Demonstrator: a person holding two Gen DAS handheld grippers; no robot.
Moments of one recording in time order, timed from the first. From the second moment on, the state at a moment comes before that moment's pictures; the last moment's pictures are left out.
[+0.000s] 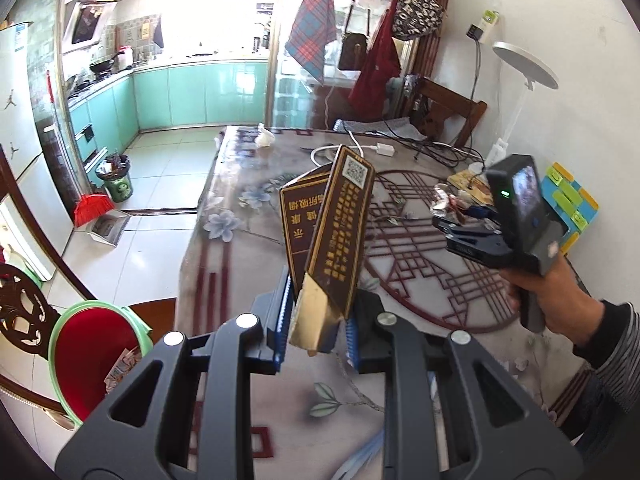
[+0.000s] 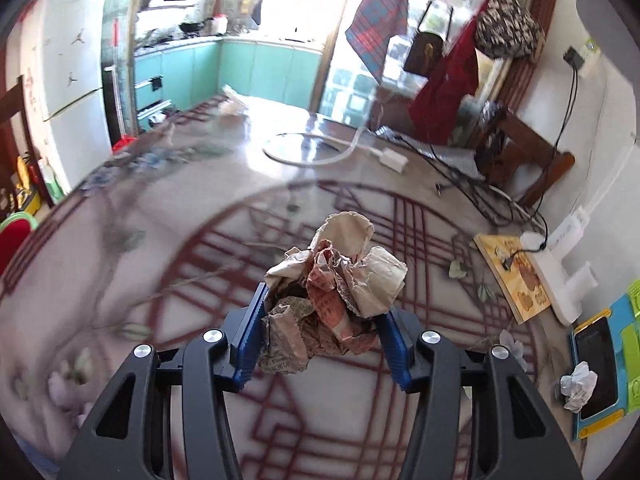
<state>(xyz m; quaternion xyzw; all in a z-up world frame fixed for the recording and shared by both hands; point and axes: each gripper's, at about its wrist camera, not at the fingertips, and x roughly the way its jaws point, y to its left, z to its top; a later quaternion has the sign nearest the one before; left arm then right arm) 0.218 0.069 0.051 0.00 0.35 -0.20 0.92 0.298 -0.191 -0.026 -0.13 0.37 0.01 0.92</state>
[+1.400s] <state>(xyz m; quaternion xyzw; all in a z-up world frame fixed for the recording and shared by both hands) 0.277 0.325 -0.037 -0.10 0.44 0.07 0.89 0.245 0.117 0.037 -0.16 0.31 0.24 0.91</state>
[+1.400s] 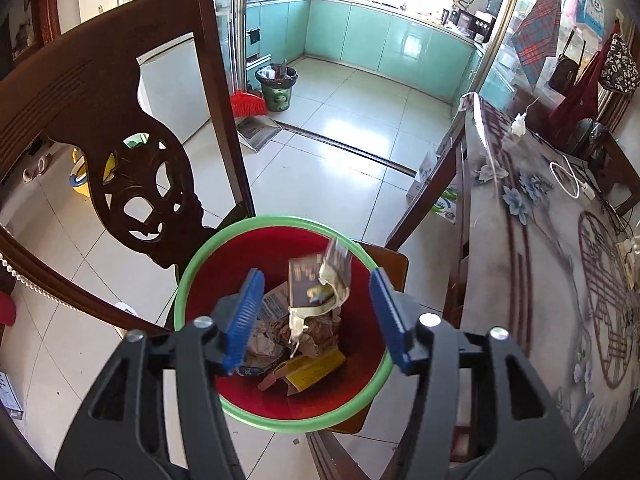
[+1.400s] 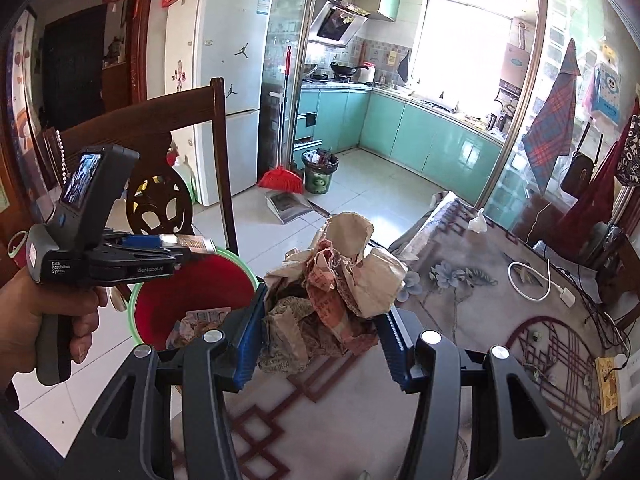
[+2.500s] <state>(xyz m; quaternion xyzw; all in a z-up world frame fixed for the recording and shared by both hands) 0.186 0.445 0.072 -0.21 0.24 0.29 0.90 0.284 0.313 -0.066 -0.18 0.39 0.33 0.84</state>
